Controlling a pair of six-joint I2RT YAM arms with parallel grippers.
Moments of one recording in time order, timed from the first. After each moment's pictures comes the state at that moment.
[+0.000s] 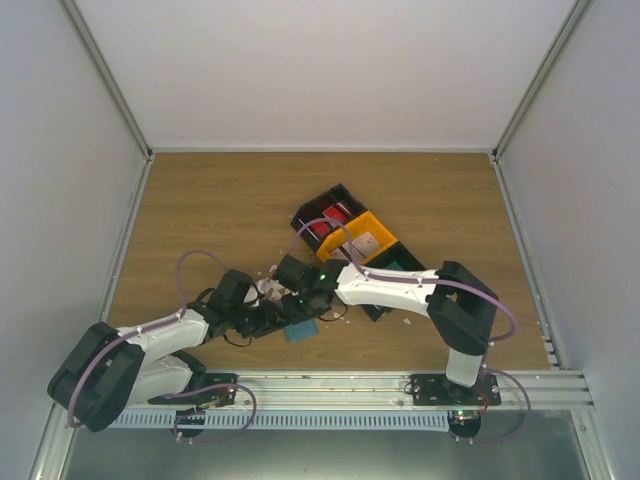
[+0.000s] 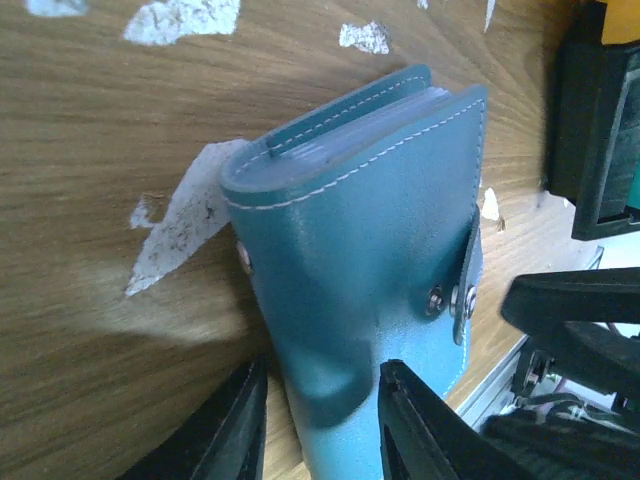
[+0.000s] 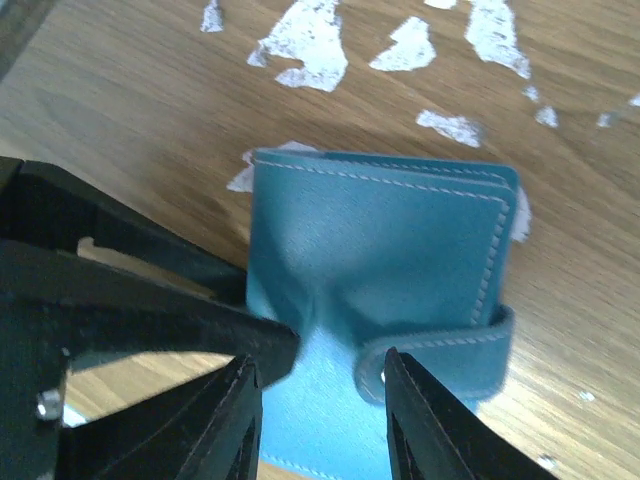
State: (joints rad) left arm -0.53 1.14 0.27 -0.06 0.54 -0.87; right arm 1.11 1.80 1.24 -0.65 -0.07 0.71
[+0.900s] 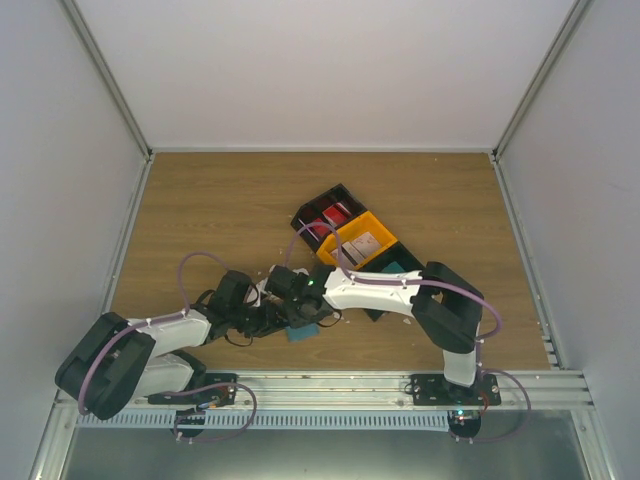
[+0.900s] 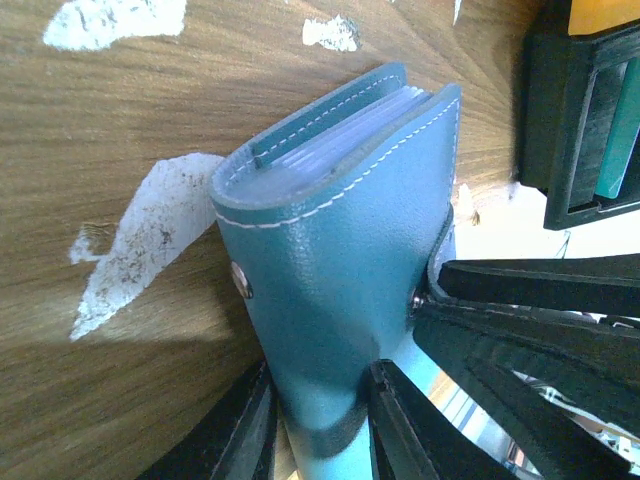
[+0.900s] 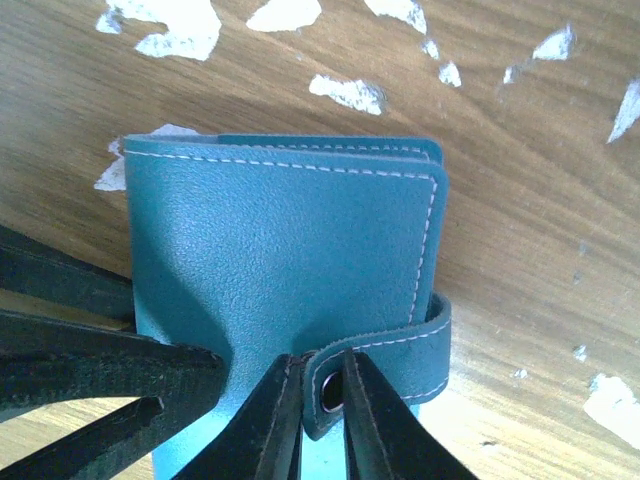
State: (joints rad) left arm -0.51 1.22 0.22 0.11 0.63 -0.87; right arm 1.16 1.90 1.32 -0.77 0.09 0.77
